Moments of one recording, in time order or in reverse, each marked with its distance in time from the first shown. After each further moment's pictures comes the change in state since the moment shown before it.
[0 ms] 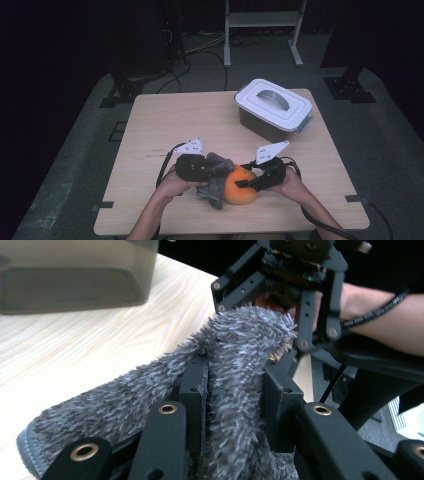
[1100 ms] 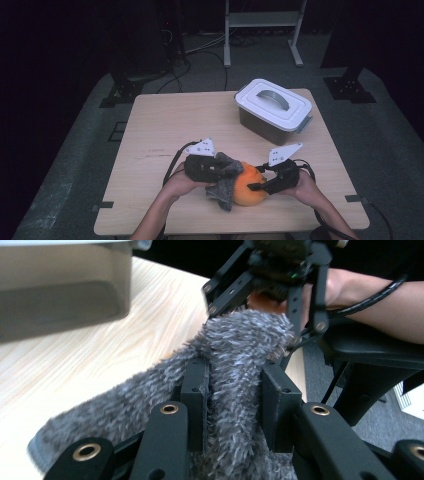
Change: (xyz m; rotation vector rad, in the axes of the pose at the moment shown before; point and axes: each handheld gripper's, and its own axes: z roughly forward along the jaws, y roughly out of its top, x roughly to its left) left arm -0.018 0.023 0.015 0.035 -0.021 0.092; right arm 0.004 -0.014 -0.027 0.048 -0.032 0.041
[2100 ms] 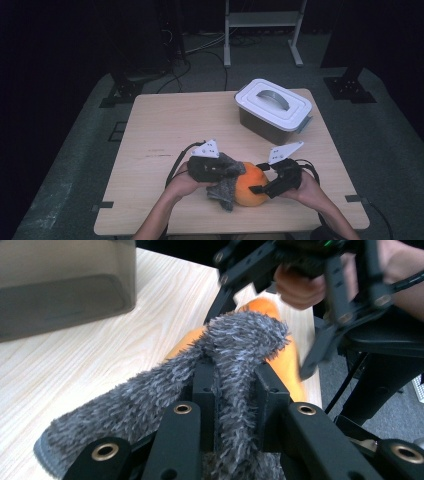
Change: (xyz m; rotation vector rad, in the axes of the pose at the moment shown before) left arm -0.001 -0.001 0.007 0.036 0.037 0.022; right arm 0.011 0.011 -0.009 0.050 -0.051 0.081
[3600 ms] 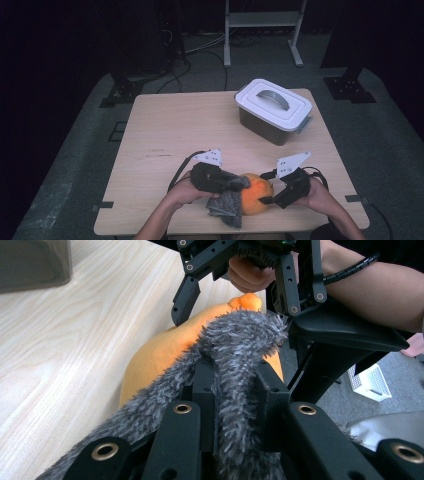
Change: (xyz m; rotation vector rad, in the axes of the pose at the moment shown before) left arm -0.011 -0.014 0.010 0.030 -0.169 -0.077; right arm 0.001 -0.030 -0.007 0.029 0.056 -0.148
